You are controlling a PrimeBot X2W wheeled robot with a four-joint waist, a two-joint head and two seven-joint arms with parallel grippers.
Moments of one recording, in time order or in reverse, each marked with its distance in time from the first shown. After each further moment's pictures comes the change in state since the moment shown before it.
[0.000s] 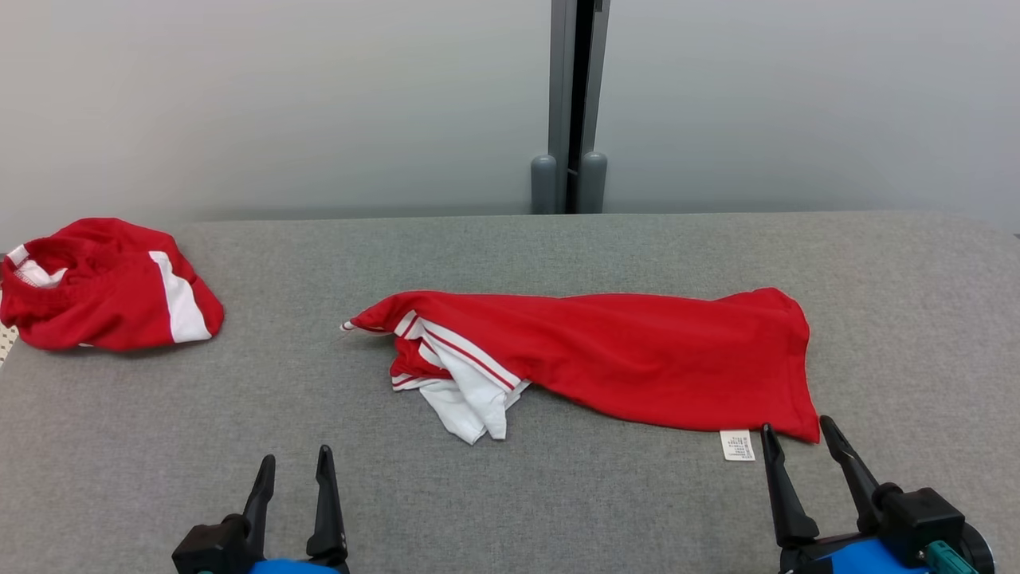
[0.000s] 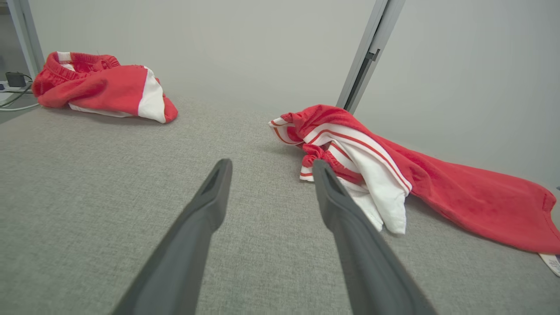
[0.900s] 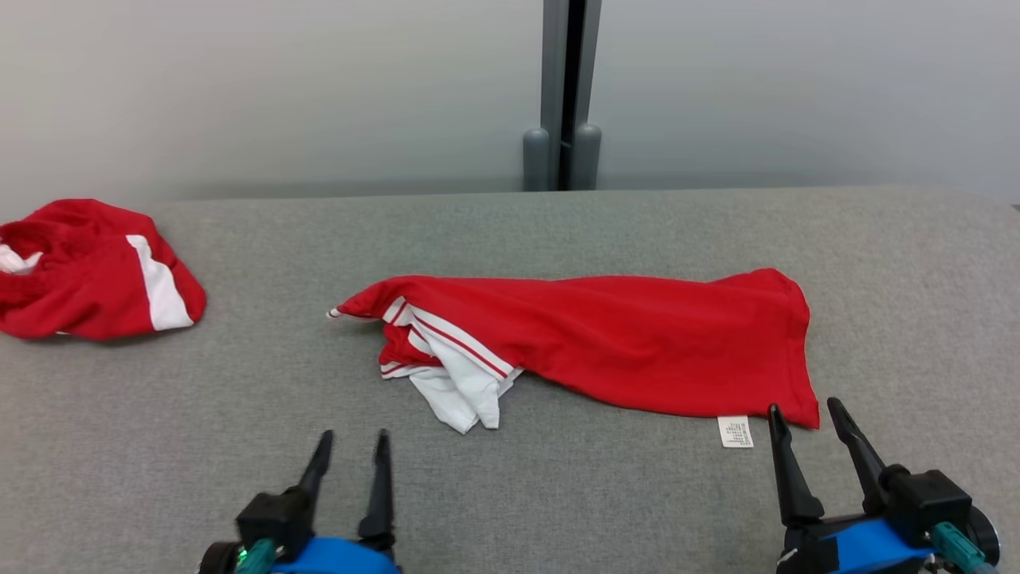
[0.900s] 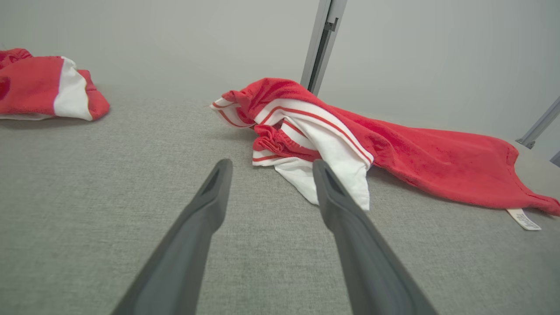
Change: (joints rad) left arm -0.060 -0.035 -0.033 0.066 0.093 -0.070 0.000; right arm -0.034 0.000 -0.016 0.016 0.000 0.000 0.000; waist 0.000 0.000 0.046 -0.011
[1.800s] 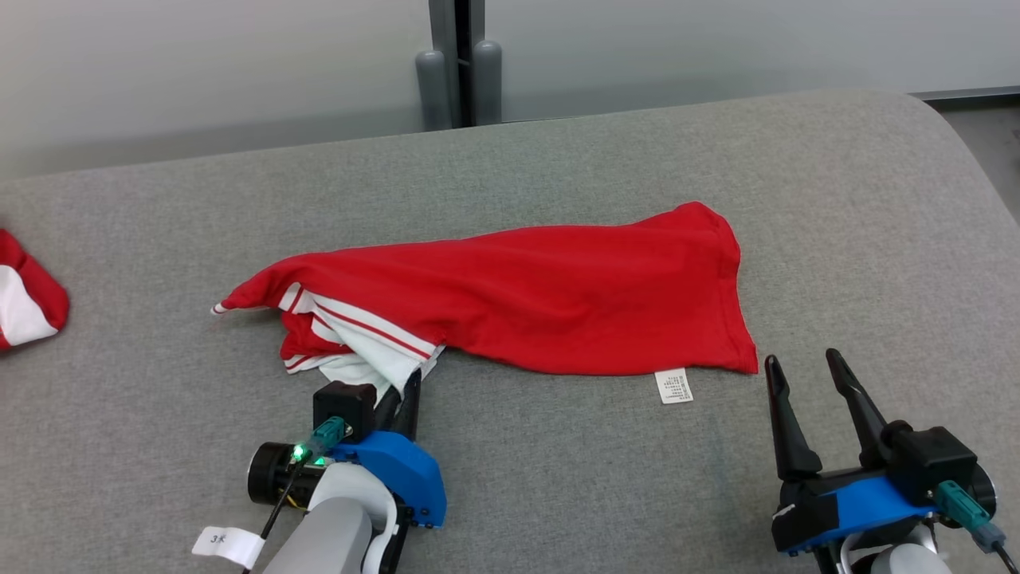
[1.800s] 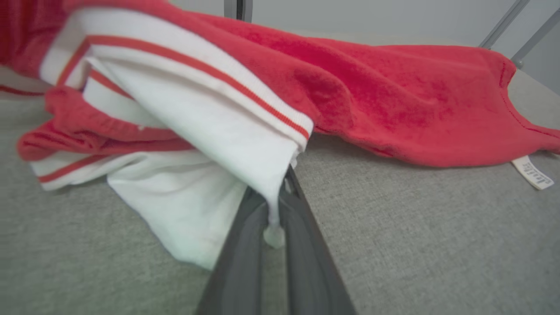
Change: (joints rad) left arm -0.388 -0.004 -0.271 0.423 -0.144 0.056 0.056; right arm -0.094 0.000 0.008 0.001 0.012 0.000 0.000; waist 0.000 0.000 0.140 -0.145
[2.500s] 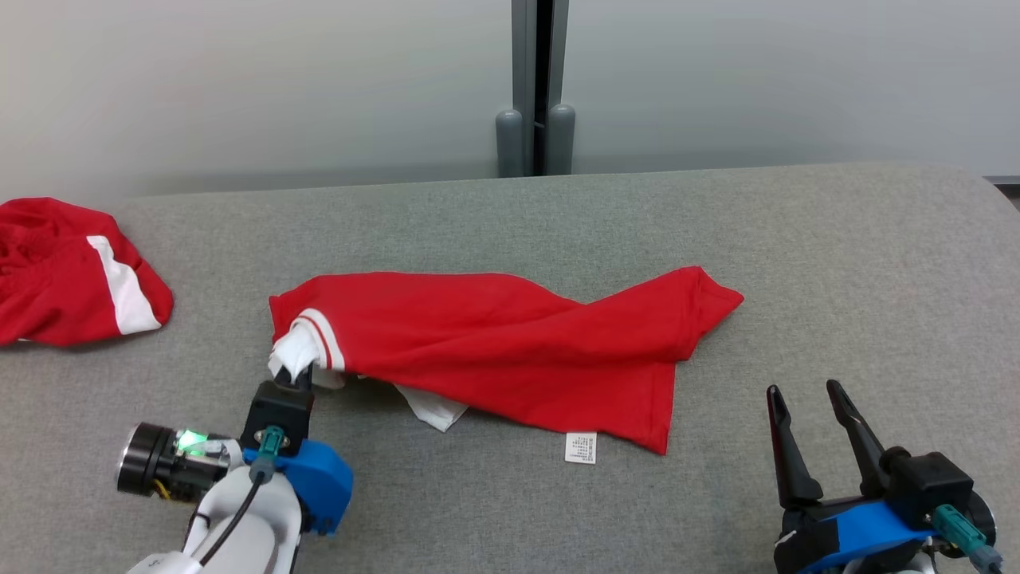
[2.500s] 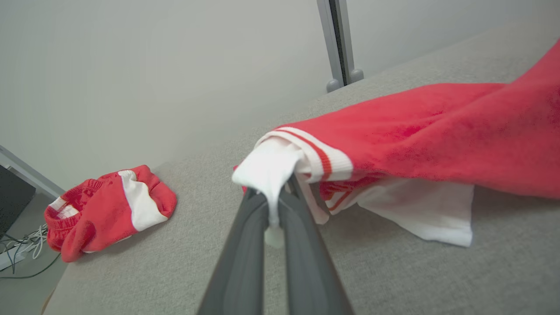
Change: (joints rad) left arm 0.097 0.286 -0.049 -0.386 0.225 0.221 0.153; right arm 0.046 0.000 -0.007 0.016 0.006 0.000 0.000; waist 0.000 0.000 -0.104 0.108
